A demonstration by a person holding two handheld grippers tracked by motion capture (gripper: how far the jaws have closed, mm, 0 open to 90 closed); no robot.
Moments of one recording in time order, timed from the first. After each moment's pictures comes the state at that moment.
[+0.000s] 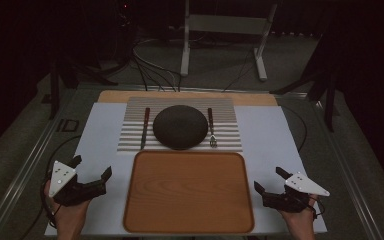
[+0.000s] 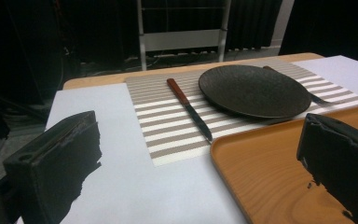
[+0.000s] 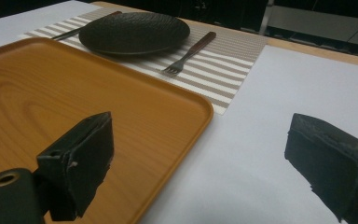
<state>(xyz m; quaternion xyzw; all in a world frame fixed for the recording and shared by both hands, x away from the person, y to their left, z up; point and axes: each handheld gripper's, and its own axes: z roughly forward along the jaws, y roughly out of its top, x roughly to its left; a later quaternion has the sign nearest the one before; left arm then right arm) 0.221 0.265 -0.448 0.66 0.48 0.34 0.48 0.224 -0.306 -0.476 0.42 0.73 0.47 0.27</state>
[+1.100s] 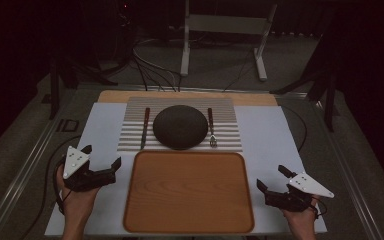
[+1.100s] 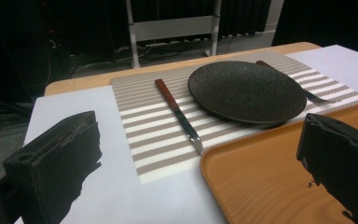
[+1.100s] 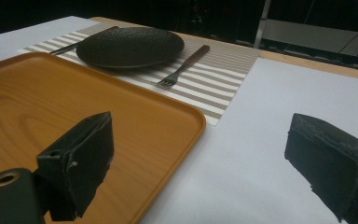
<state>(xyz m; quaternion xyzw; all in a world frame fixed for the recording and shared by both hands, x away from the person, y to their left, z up) 0.253 0.243 -0.431 0.68 0.47 0.32 0.46 0.225 -0.312 -0.475 0.41 0.72 0.48 0.28</state>
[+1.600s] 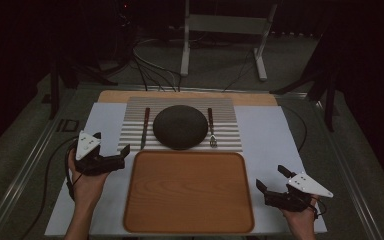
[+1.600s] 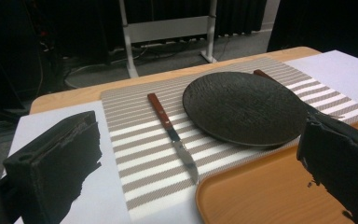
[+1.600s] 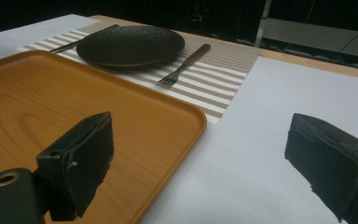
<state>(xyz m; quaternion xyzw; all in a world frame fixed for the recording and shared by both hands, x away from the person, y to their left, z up) 0.289 0.225 -0.419 0.69 0.46 0.31 0.46 0.225 -0.311 -0.476 0.41 0.72 0.48 0.28</state>
